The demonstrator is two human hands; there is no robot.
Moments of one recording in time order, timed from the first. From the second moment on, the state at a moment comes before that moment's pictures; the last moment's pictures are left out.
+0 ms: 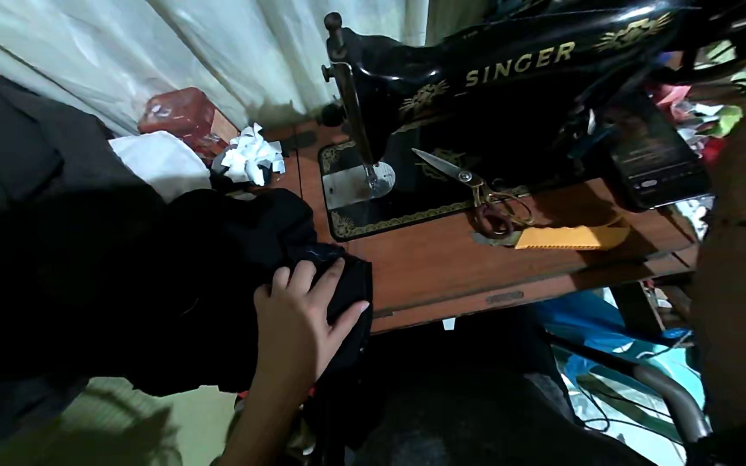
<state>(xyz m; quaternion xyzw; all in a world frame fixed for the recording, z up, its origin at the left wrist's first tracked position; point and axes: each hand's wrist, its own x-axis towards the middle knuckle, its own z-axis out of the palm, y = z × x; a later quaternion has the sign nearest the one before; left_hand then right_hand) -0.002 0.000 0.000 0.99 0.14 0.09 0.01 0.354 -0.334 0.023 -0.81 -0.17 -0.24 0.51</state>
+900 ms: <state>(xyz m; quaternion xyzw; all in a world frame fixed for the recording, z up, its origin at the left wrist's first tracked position) 0.040 0.005 0.011 0.99 0.06 0.13 0.02 0.241 -0.223 0.039 -0.92 -0.39 0.05 0.05</state>
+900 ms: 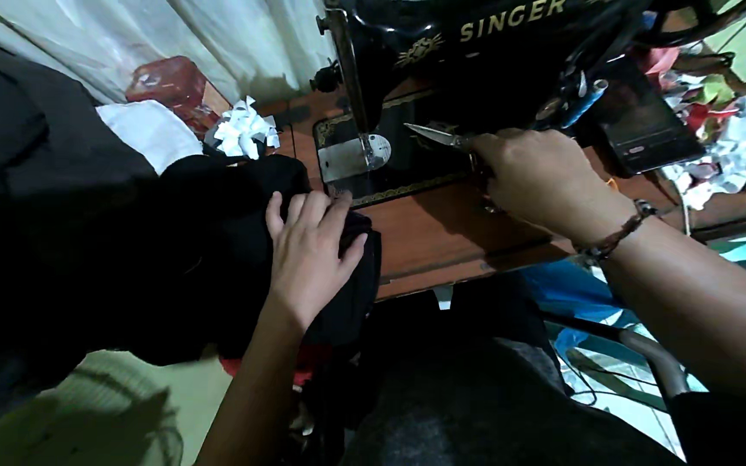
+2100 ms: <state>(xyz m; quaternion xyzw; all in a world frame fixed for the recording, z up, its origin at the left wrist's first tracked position) 0.019 0.009 -0.024 0.95 -0.04 0.30 0.13 0.189 -0.247 0.017 -0.60 -0.33 0.49 0.53</state>
